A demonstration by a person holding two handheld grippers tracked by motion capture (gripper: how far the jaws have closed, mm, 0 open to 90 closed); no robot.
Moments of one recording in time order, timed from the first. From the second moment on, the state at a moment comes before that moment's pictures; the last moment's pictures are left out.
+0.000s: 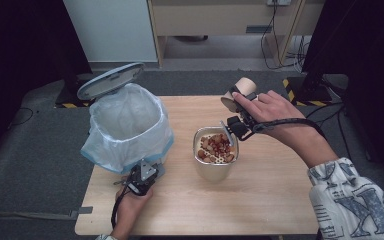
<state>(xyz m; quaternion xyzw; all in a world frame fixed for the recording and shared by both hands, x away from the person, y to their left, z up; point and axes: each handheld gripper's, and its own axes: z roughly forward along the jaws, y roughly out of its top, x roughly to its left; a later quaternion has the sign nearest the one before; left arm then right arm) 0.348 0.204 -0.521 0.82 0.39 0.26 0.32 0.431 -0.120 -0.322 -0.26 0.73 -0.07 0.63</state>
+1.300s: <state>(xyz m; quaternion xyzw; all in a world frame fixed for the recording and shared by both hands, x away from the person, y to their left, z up) 0.349 0.204 -0.521 0.82 0.40 0.26 0.32 0.443 -0.140 -0.312 -0.10 0.83 0.13 0.54</state>
